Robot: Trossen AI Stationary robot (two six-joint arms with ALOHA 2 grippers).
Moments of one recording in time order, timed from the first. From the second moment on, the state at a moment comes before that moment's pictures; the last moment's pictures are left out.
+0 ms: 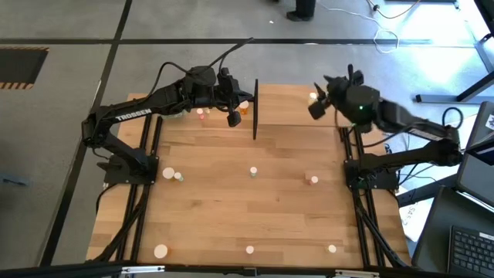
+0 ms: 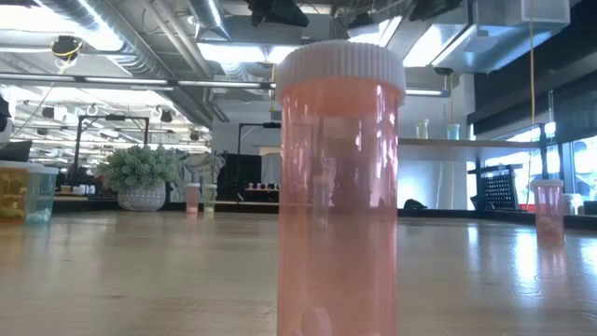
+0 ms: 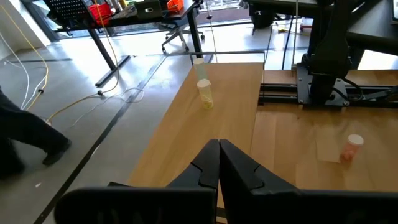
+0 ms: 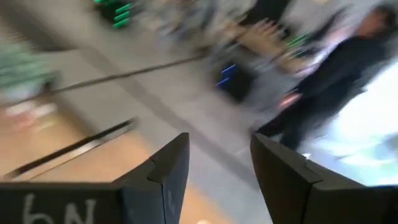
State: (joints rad) left arm 0.35 1.44 1.46 -0.26 -0.07 0.19; right arm -0.21 1.00 1.24 -0.61 0.77 -0.07
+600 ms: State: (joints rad) left arm 0.35 1.44 1.46 -0.26 -0.07 0.19; right arm -0.31 1.01 1.19 -1.04 0.30 0.10
